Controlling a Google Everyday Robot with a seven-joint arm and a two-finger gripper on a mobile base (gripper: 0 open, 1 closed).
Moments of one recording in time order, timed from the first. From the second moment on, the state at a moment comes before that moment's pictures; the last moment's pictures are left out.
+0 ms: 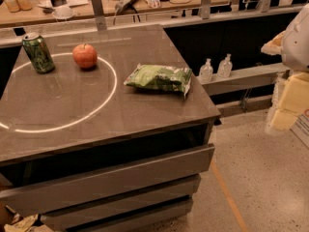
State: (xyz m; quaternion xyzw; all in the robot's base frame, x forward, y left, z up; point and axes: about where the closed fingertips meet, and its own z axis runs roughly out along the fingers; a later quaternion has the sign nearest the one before) arm 0.438 -0.217 0.976 -0.60 0.78 -0.03 0.16
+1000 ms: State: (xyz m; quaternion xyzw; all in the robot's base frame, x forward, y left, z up) arm 0.439 -0.214 0.981 -0.60 0.78 -0.03 0.17
